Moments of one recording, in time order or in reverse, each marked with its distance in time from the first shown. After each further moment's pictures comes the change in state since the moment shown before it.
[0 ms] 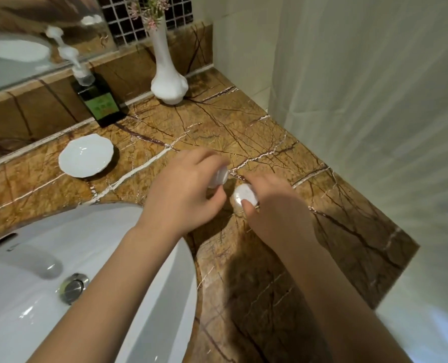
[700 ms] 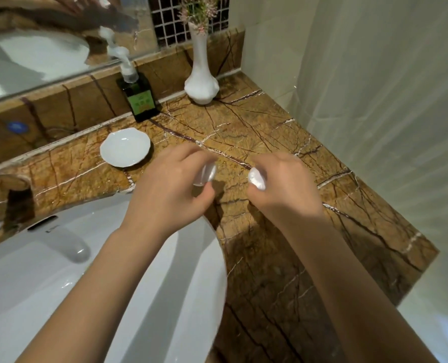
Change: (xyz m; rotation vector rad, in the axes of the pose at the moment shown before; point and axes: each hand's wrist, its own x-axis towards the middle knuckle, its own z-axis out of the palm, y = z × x) left_hand -0.043 -0.035 -0.043 0.030 0.094 -0.065; right_hand 0.026 -0.049 -0.021 0.064 -0.013 -0.012
